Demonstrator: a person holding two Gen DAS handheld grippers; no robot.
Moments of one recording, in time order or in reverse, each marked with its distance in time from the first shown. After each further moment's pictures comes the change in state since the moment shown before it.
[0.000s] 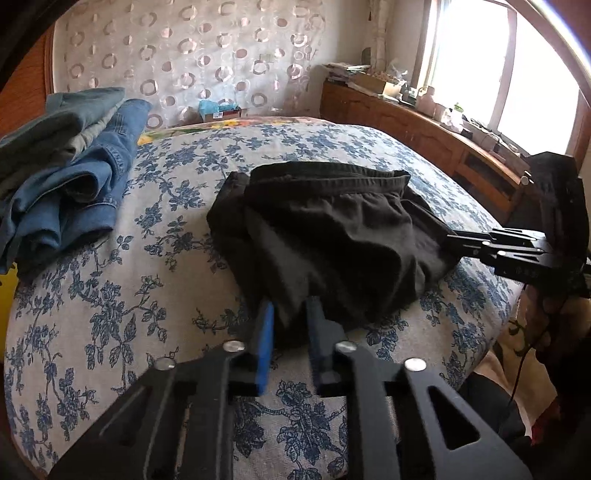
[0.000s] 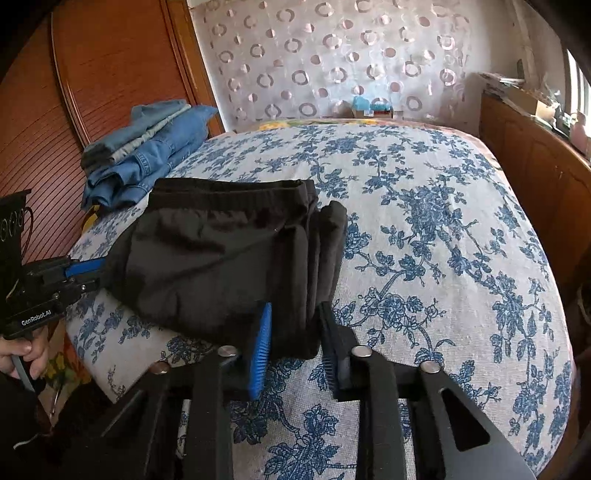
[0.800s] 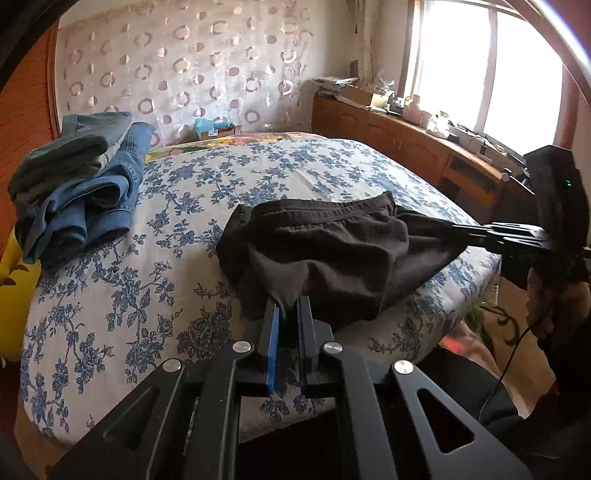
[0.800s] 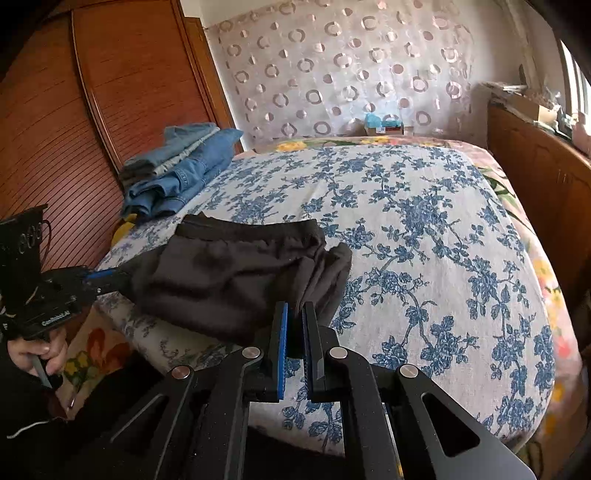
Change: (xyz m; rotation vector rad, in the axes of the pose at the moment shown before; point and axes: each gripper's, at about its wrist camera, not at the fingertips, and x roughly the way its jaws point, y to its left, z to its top) left arm -0.047 -0.017 -0.021 0.025 -0.060 -0.006; right arm -0.057 0.000 -0.031 0.007 -0.081 0.066
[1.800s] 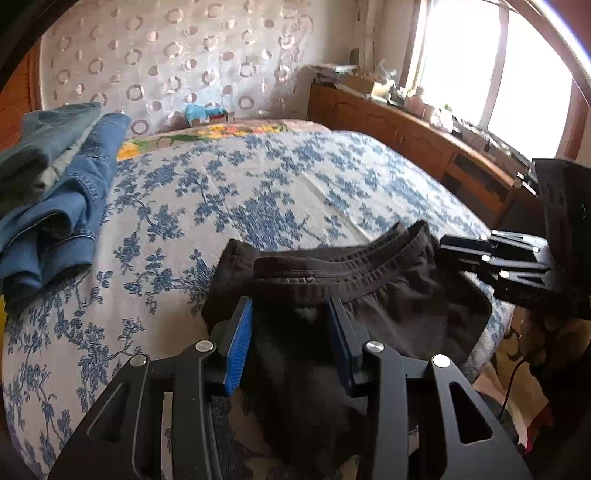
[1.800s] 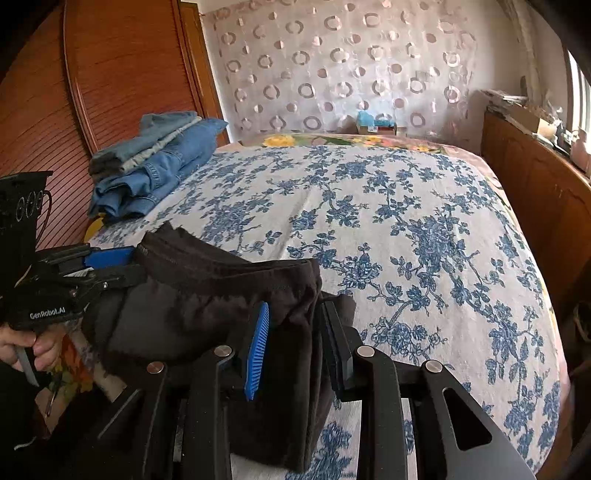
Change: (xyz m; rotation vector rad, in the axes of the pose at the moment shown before) left arm 0.068 0.012 0.044 0.007 0.072 -0.038; right arm 0.062 0.007 0.035 -0.041 0.037 -0.083
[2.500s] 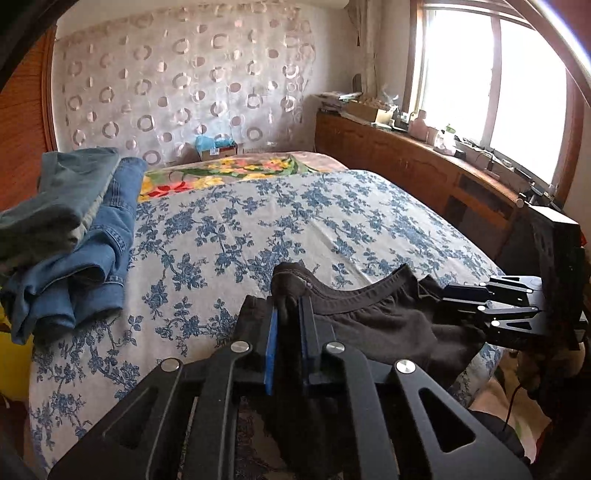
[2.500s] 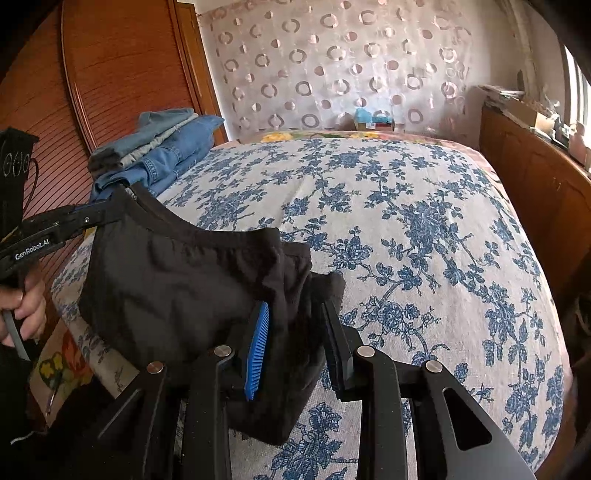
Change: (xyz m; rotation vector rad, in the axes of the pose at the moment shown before) left arm -0.032 0.003 0.020 0.008 -0.128 0.046; right arm -0.009 -0.010 -0.016 0.010 0.001 0.008
